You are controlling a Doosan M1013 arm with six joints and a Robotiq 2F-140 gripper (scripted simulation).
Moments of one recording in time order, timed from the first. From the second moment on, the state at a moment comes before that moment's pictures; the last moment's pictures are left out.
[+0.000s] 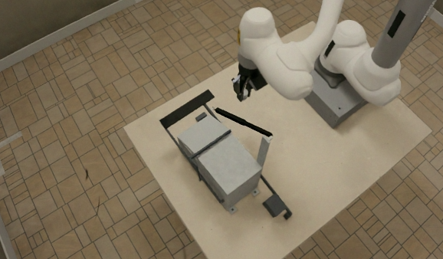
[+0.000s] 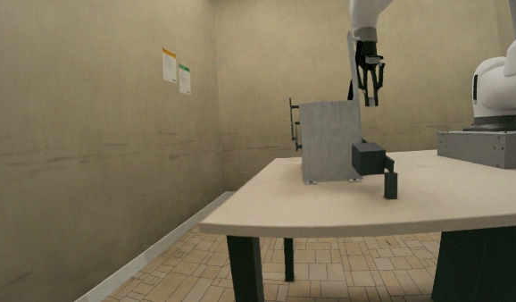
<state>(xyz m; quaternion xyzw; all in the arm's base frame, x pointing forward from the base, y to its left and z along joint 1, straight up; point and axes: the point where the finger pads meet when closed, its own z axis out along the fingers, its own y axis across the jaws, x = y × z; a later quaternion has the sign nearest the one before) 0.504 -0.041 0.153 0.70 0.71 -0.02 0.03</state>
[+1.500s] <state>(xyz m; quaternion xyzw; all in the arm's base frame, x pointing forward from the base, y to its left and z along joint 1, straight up) 0.578 -0.100 0.177 0.70 0.71 -0.04 0.05</state>
